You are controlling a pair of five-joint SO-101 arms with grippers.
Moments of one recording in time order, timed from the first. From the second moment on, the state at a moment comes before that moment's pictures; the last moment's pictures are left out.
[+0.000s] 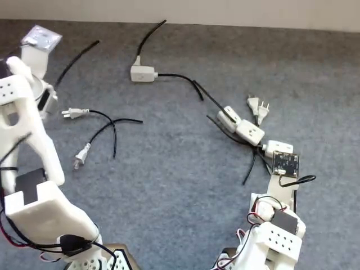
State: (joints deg) left arm -29.3 14.3 -23.9 88.0 -41.0; right arm 22.2 -73.3 92.7 53.1 16.7
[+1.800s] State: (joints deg) left arm 11.0 -17.1 41.1 59.5 -31.6; right arm 22.2 -73.3 92.7 53.1 16.7
